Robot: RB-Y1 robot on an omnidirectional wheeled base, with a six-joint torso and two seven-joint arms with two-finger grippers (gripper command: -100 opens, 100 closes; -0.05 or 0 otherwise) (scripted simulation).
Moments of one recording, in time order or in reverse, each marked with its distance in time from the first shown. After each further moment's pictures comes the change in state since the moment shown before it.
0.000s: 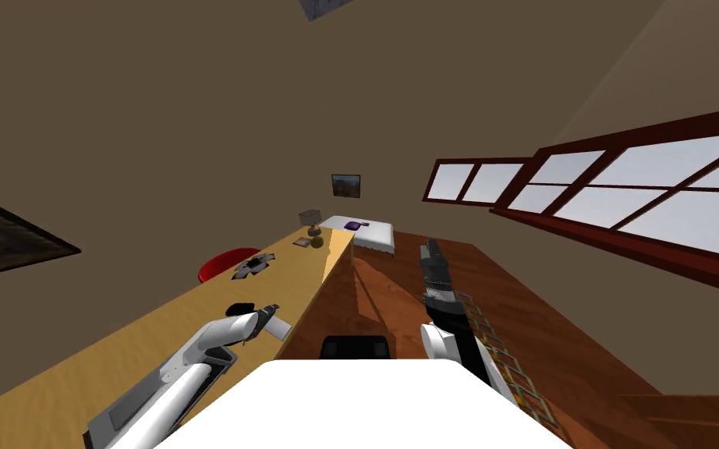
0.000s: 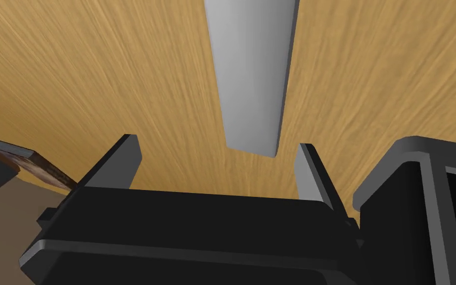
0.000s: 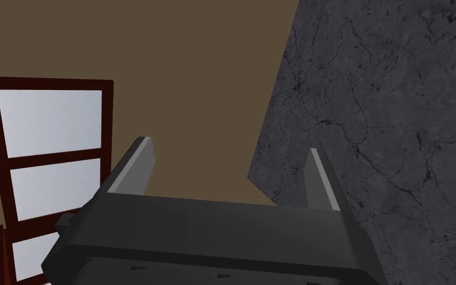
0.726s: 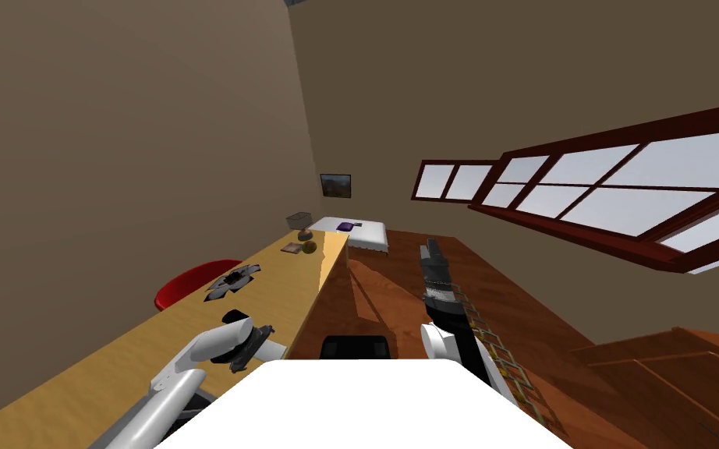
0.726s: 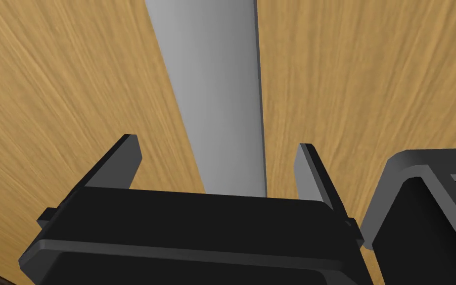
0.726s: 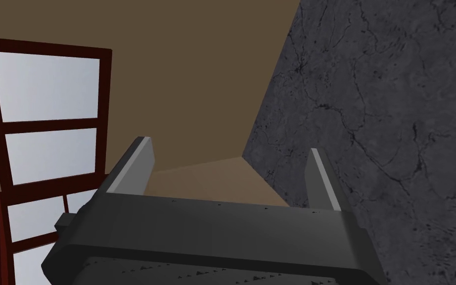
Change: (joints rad) left arm -0.005 0.003 0.015 0.120 0.110 0.218 -0.111; right arm 0.000 0.000 0.000 0.000 0.000 0.000 0.000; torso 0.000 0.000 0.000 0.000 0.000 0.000
